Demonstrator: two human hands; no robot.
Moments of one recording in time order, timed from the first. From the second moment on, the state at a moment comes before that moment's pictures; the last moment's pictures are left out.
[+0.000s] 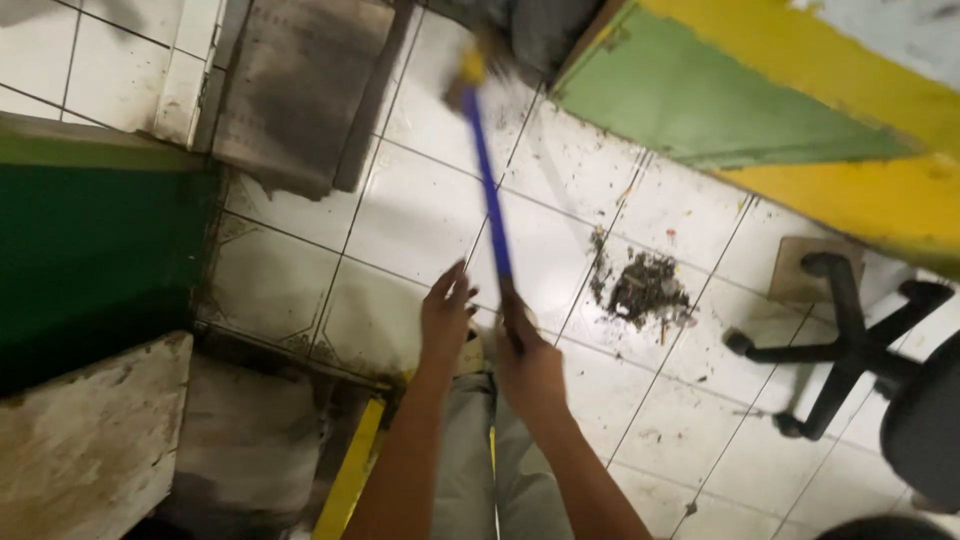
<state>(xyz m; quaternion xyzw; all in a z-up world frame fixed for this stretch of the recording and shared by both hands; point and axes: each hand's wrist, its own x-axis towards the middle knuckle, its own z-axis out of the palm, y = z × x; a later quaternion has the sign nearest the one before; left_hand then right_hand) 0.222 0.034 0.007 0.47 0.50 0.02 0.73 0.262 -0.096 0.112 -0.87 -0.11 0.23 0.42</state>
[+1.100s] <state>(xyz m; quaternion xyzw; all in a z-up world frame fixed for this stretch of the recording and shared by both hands) 0.144 0.064 -0.023 0.48 0.47 -0.02 0.74 0.284 -0.230 -0.049 -0.91 0.06 0.40 0.04</state>
